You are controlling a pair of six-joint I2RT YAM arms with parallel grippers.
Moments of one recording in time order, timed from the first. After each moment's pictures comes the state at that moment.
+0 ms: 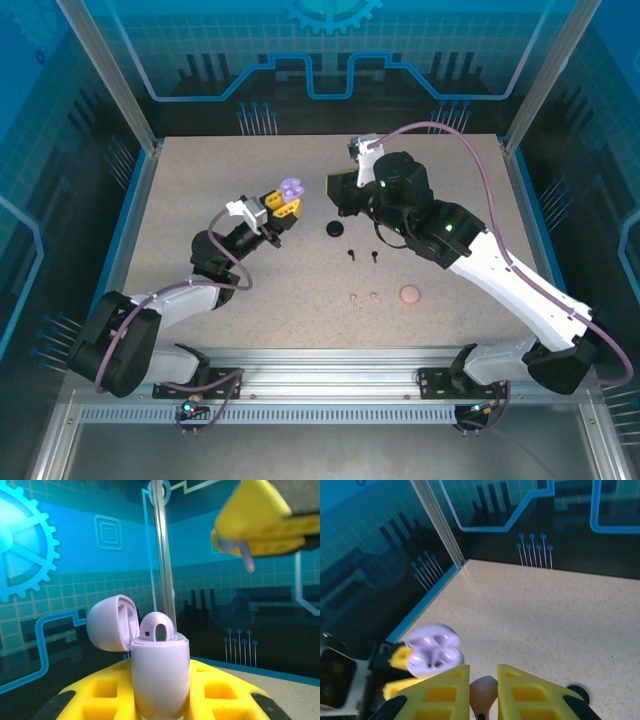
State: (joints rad) left arm -0.39 1.33 0.49 1.27 0.48 -0.08; right arm 0.82 1.31 1.49 -0.48 0.16 0.38
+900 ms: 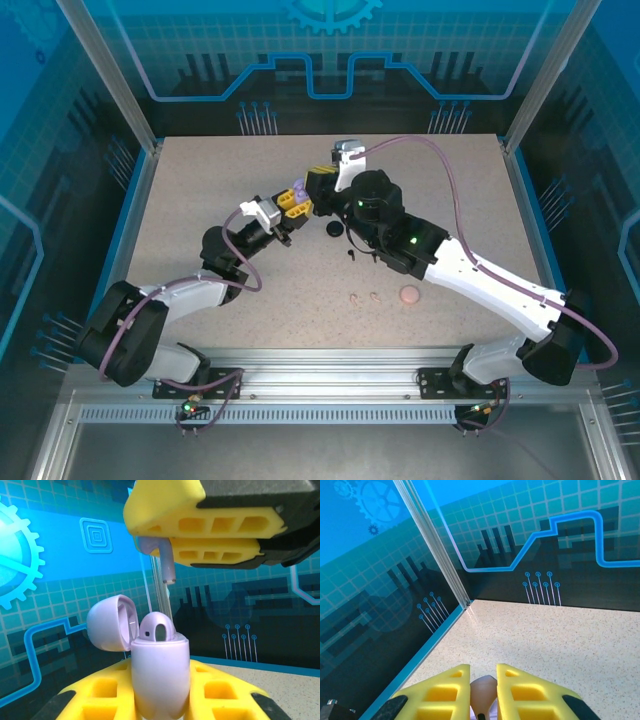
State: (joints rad) left arm -0.44 1.39 0.53 1.27 0.46 0.00; right arm 0.92 1.37 1.34 -0.11 0.34 0.41
